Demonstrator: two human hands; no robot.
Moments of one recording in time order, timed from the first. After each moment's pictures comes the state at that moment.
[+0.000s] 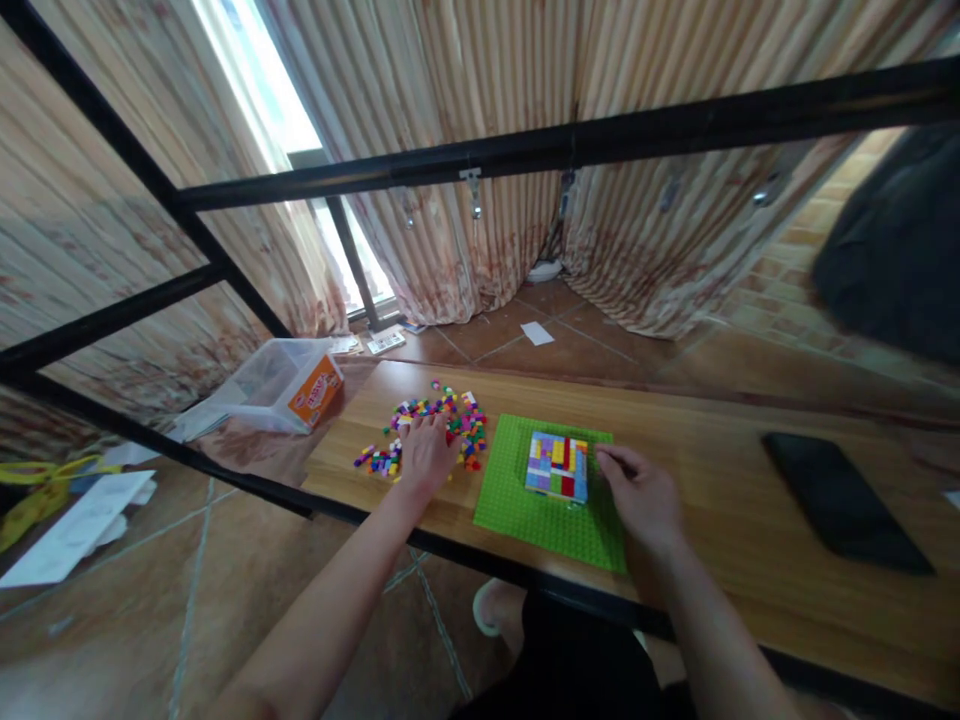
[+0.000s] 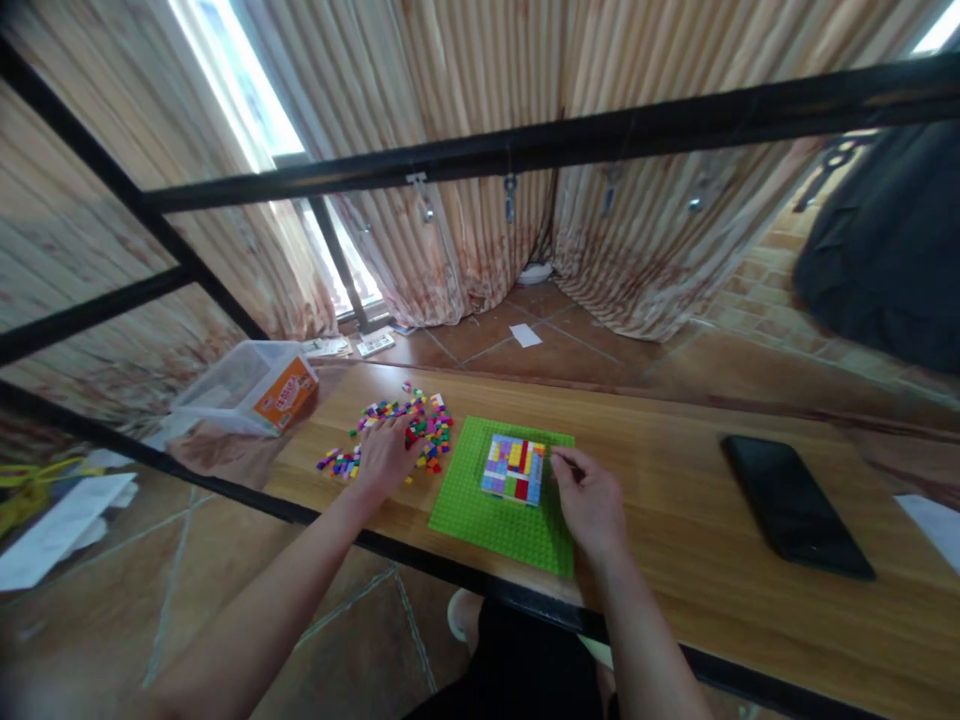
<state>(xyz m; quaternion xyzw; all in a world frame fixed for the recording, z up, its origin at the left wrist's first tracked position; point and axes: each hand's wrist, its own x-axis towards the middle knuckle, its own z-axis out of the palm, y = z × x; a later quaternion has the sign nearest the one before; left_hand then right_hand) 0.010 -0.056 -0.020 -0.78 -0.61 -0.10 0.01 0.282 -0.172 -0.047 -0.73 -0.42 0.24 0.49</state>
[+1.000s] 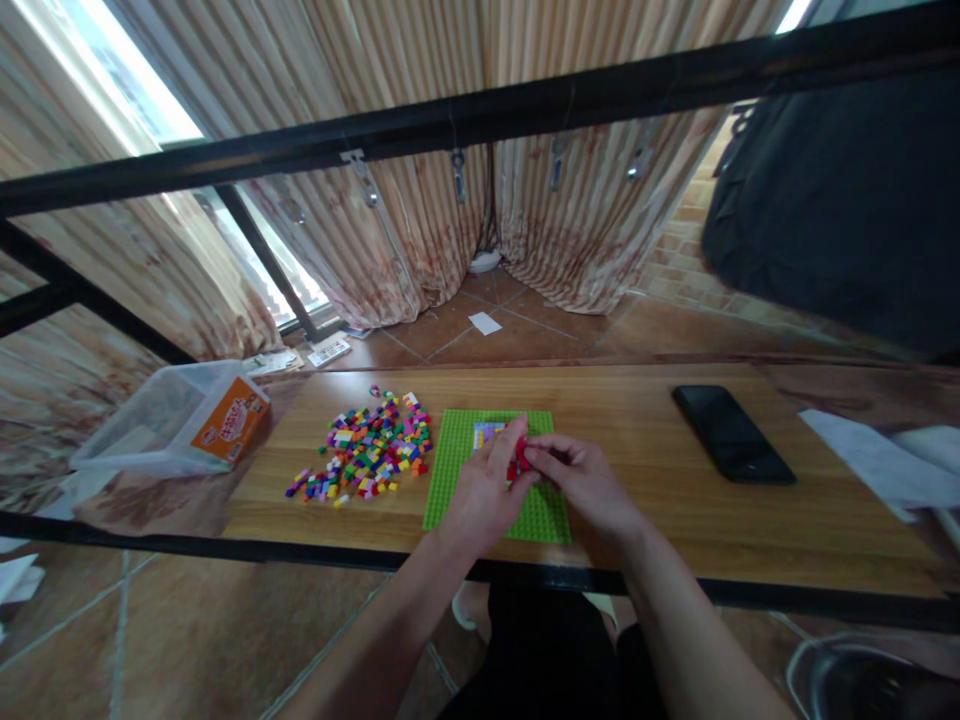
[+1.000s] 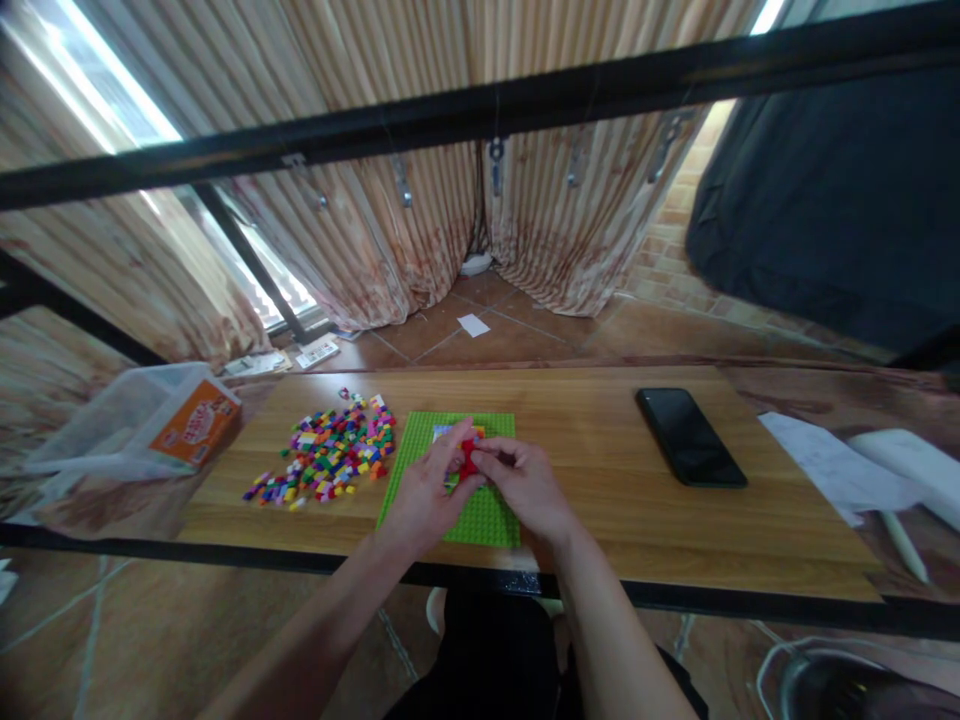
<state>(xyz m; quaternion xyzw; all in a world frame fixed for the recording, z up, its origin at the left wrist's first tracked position) 0.118 -0.139 -0.009 -0.85 -0.29 -0.31 -0.31 0.268 -0.189 -0.007 -0.54 -0.39 0.48 0.57</state>
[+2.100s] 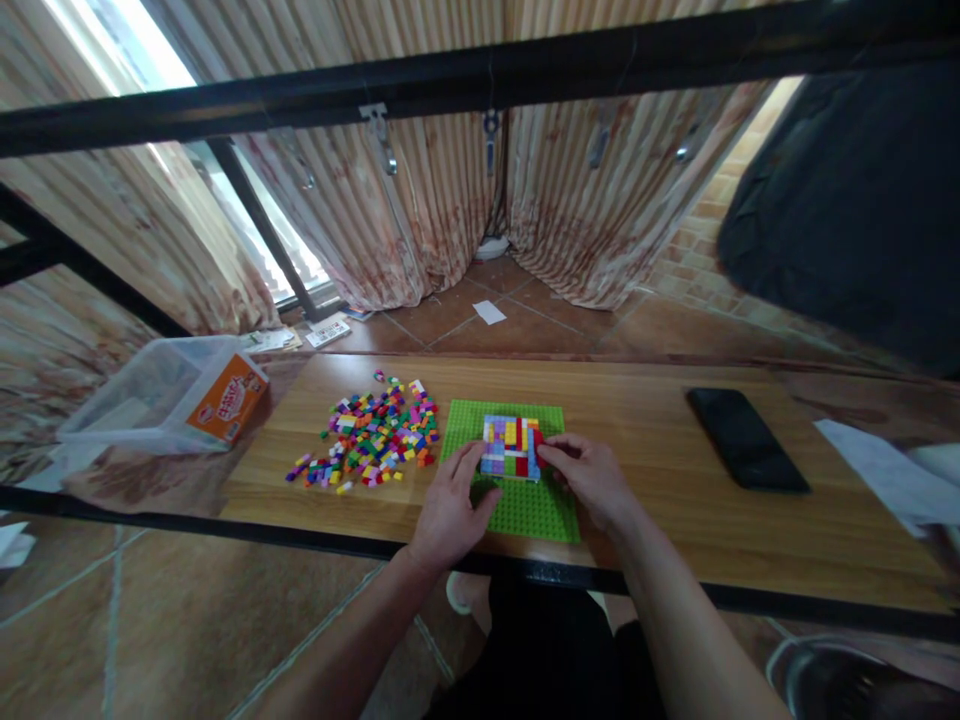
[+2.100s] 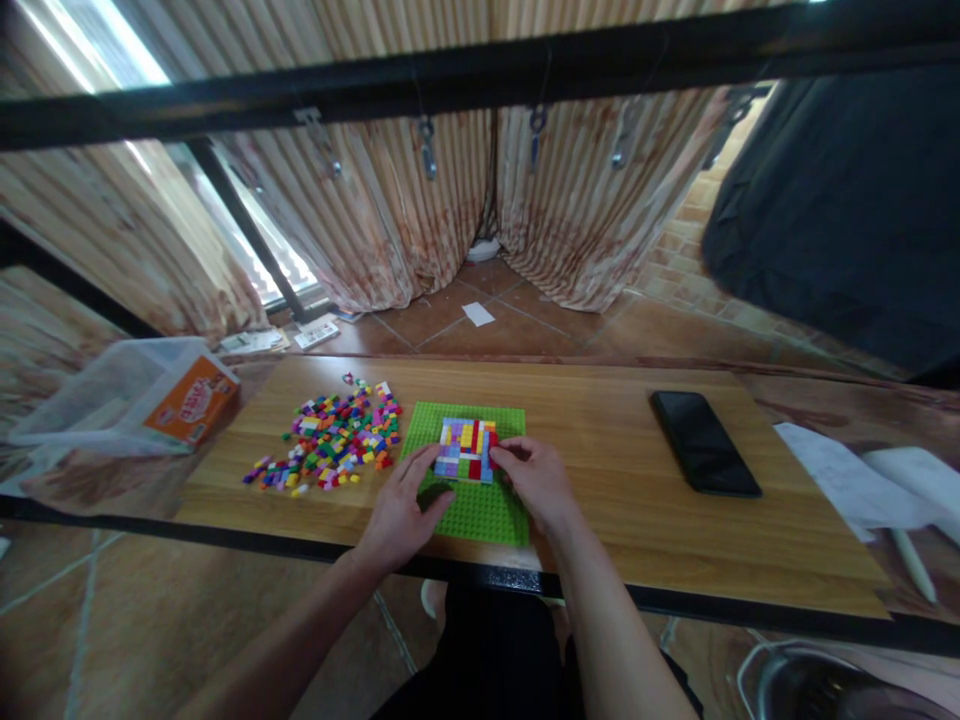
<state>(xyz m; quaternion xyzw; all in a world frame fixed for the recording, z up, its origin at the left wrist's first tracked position) 0.064 -0.135 -0.063 -0.84 -0.38 -0.29 -0.24 0.267 -0.178 -0.026 -0.70 -0.27 0.42 0.51</state>
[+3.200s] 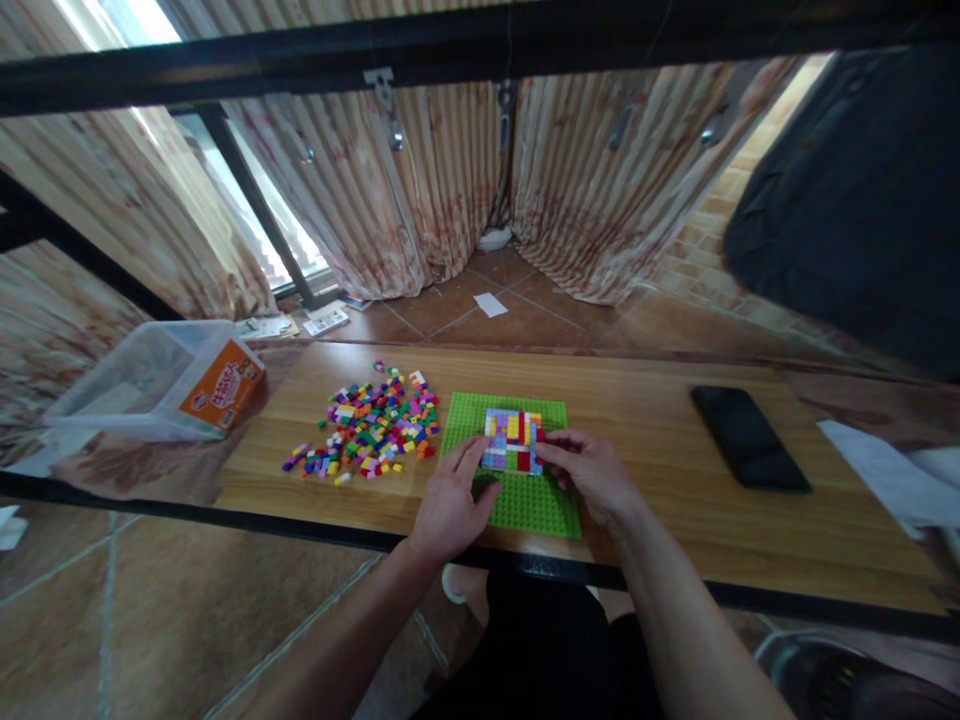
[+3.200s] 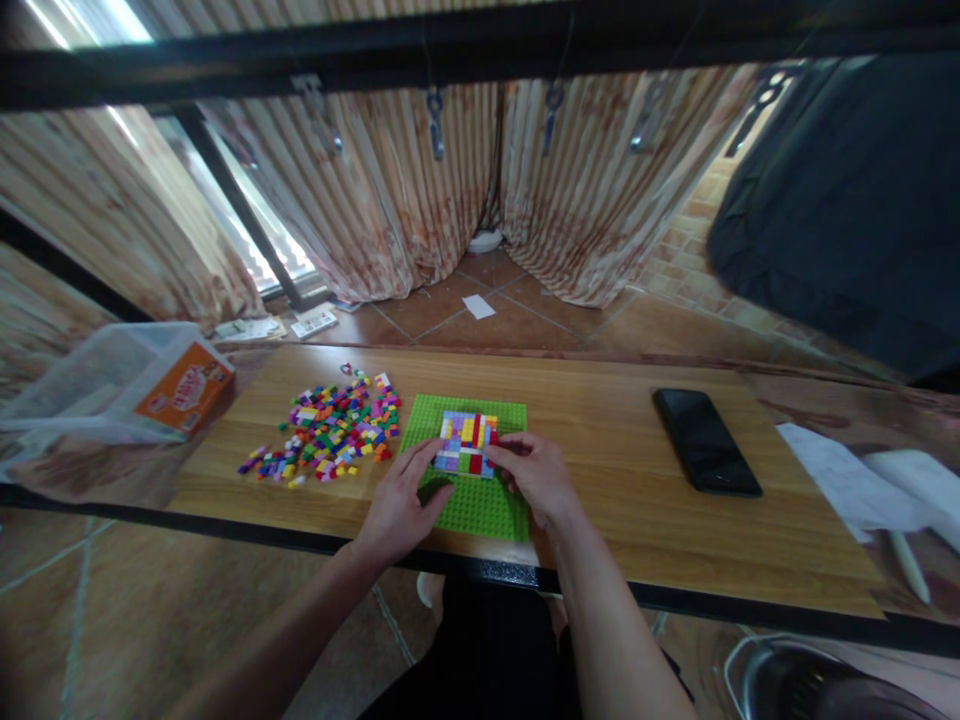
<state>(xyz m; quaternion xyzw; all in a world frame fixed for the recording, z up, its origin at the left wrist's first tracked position) 0.066 -0.135 -0.063 -0.85 -0.37 -0.29 -0.24 0.266 -0.179 -0.030 -0.66 -0.25 0.47 0.53</state>
